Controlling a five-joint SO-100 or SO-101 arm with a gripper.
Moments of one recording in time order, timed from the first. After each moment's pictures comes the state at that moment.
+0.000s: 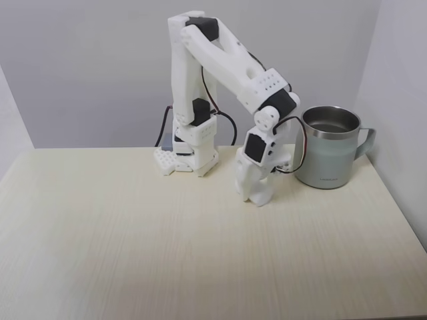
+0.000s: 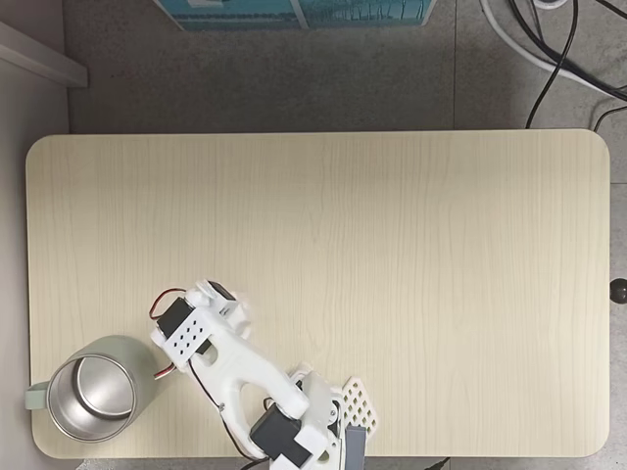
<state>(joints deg) -54.7 86.8 50.9 66.6 -62.2</state>
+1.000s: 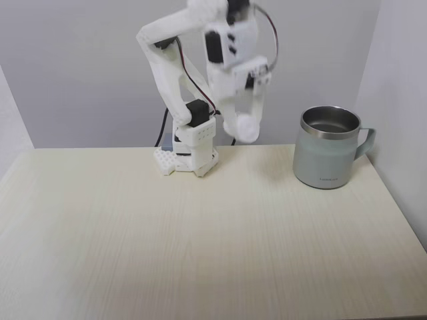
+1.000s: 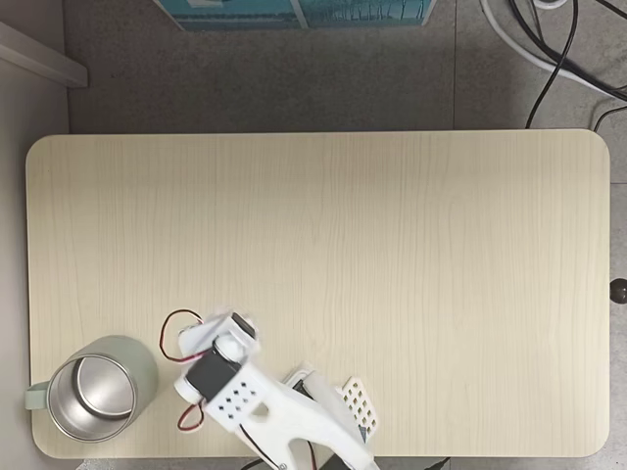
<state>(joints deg) -47.6 49.1 75.1 102.7 -63.6</state>
